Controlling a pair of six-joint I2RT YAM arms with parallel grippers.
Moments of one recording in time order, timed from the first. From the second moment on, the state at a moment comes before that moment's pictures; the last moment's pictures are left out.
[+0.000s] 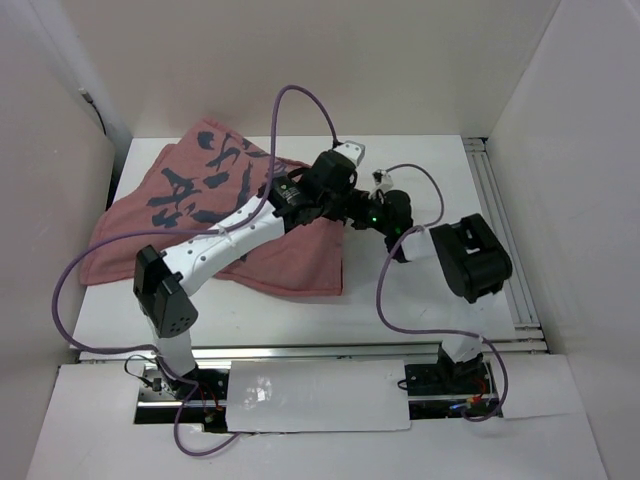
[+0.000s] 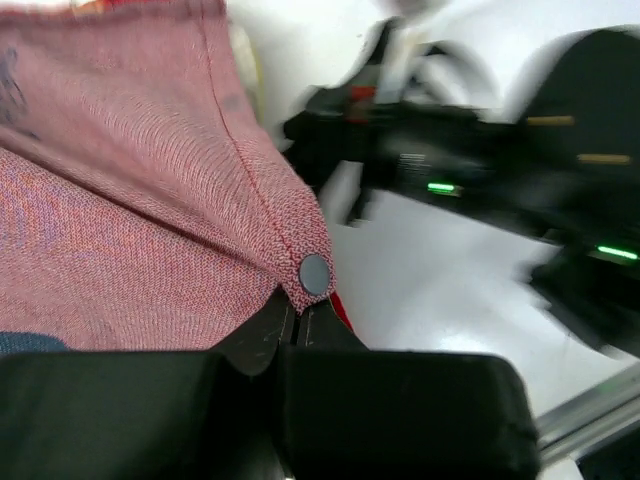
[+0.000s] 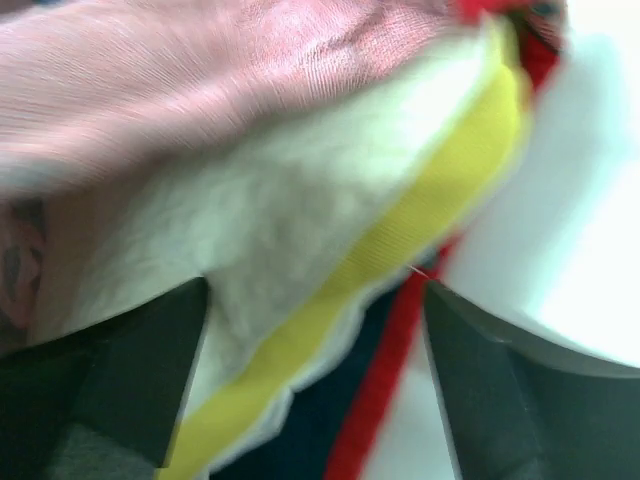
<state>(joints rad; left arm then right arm) -0.87 1.79 1.83 -0.71 -0.29 -0.31 0.36 1.94 0.85 0.88 -0.39 0.61</state>
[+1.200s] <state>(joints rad) -0.95 1.73 1.77 -0.72 -0.13 -0.24 0.33 1.91 0.71 1.19 -0.72 0.78</state>
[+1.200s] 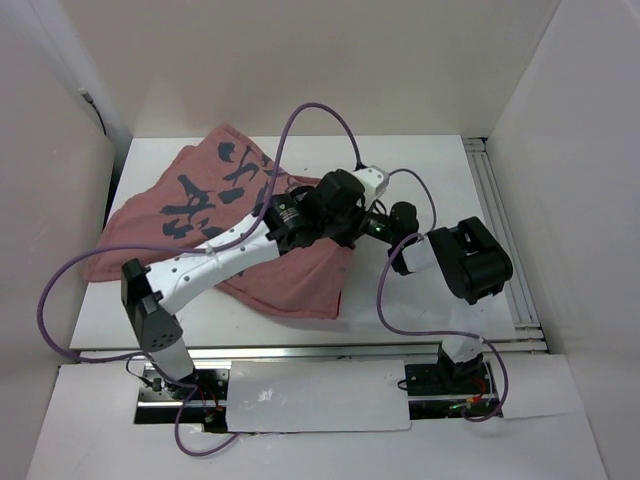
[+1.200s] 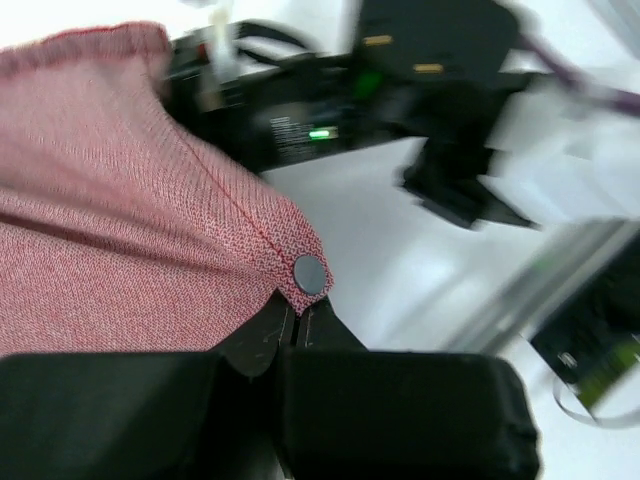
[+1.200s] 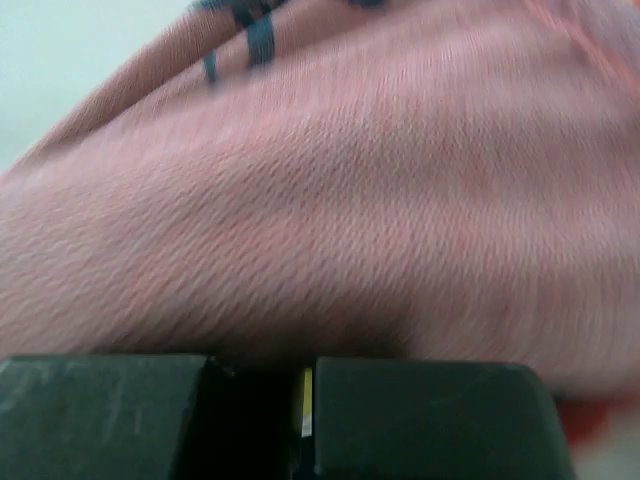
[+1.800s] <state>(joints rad) -1.04 1.64 1.66 -0.77 -0.15 -0.28 0.38 2.16 0.83 1.30 -0.51 0.89</state>
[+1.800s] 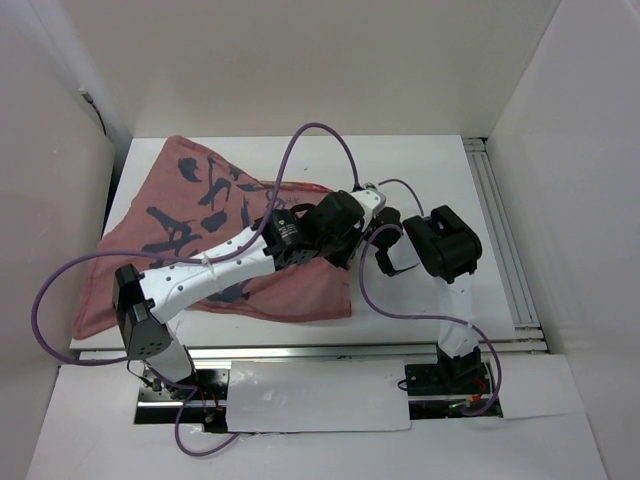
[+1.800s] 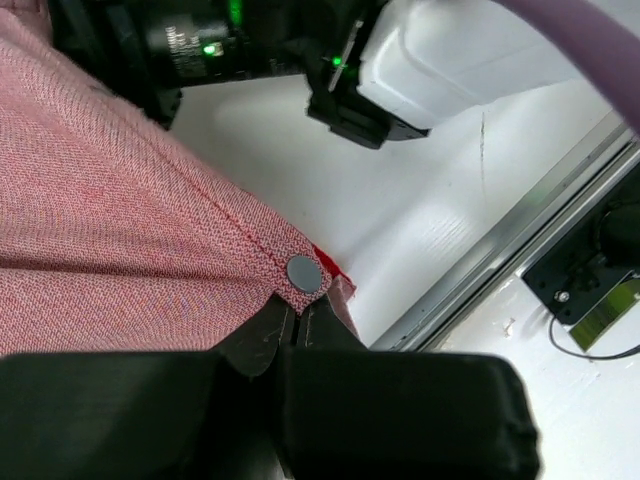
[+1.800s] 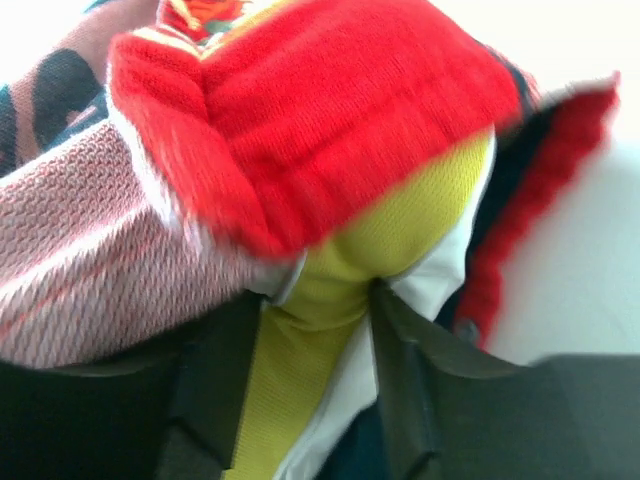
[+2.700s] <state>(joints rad) -0.68 2.18 2.32 -0.90 -0.27 -0.37 0.20 1.43 0.70 0.41 -0.22 0.65</state>
